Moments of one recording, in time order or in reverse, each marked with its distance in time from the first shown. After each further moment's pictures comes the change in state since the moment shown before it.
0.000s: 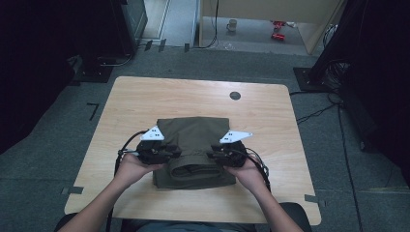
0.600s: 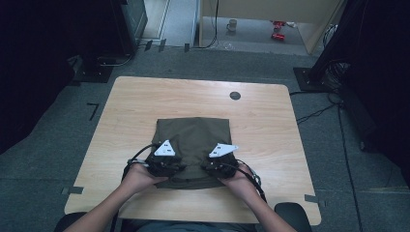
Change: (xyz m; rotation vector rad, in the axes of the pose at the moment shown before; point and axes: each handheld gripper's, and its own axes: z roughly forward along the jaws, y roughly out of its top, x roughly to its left) left arm -0.006 -0.030 0.028 0.124 0.040 0.091; right arm 0.017 -0.030 0.035 0.076 -0.021 -0.079
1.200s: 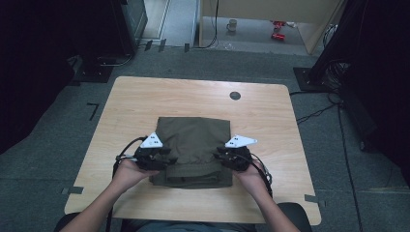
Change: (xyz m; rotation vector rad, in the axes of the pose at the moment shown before) left arm 0.028 0.000 -0.035 -0.094 0.051 -0.108; right arm -0.029 0.003 -0.037 -0.093 -0.073 0.115
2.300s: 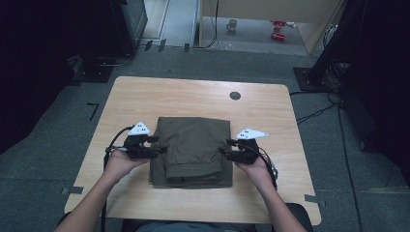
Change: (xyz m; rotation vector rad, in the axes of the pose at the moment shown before) left arm 0.038 0.001 -0.011 -0.025 0.075 -0.055; right arm -0.035 0.000 -0.005 -0.052 0.004 0.090
